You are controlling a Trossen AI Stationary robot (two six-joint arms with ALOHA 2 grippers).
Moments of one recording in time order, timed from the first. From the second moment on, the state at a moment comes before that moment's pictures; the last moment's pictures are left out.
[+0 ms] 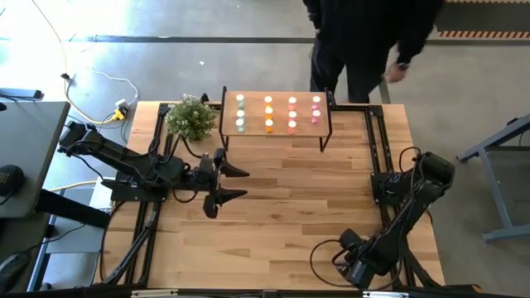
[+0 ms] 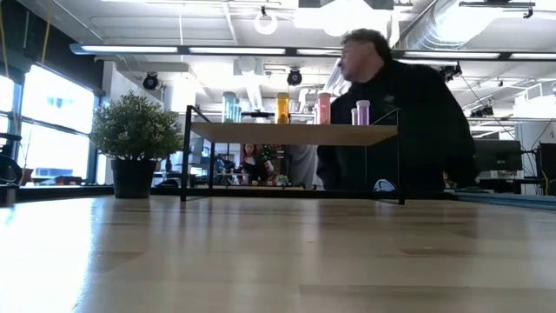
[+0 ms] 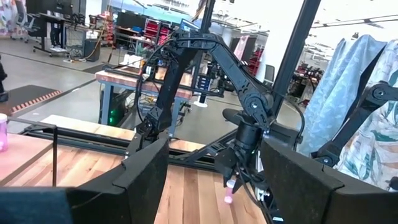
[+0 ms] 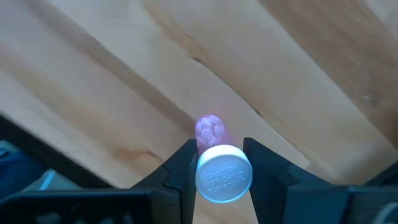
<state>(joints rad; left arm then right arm) -0.23 1.11 0.79 0.37 -0.30 -0.21 0.97 1.72 1.14 -0.94 -0.01 1.82</state>
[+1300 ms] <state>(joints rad) 0.17 0.96 0.79 0.24 -0.08 -0.18 0.18 1.32 1.23 -0.78 0.21 0.96</state>
